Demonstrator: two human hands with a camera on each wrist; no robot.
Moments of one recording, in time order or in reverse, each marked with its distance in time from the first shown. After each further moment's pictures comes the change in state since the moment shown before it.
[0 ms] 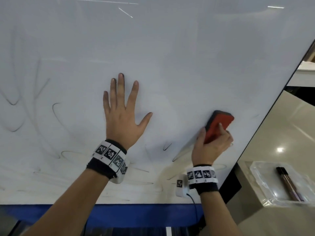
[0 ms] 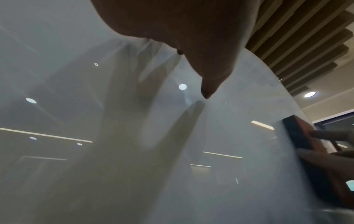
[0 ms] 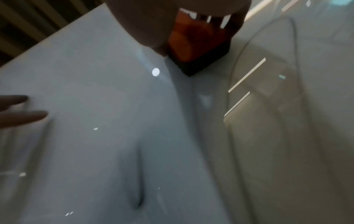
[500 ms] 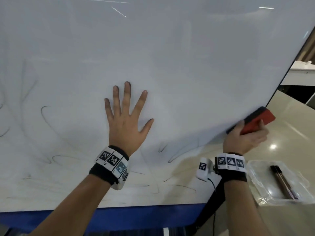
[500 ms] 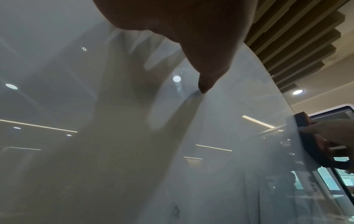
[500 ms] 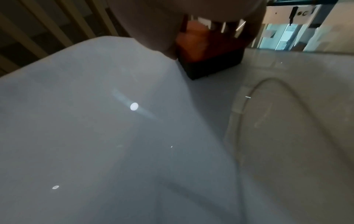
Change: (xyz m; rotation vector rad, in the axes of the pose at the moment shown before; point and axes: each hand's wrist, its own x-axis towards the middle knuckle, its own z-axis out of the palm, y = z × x) left_hand -0.008 0.013 0.024 0.029 -0.008 0.071; right_hand 0.099 0.034 -0.033 -0.032 0.227 0.163
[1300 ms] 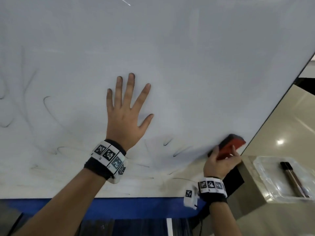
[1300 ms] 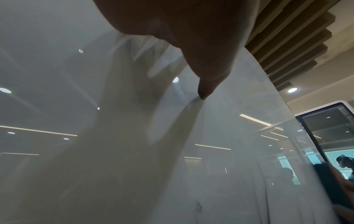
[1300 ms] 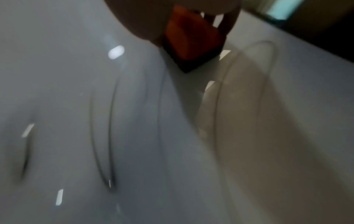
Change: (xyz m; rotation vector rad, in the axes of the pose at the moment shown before) left_hand -0.005 -0.016 -0.007 0.004 -0.022 0.082; right_hand -0.116 0.083 -0.028 -0.018 -0.177 0.083
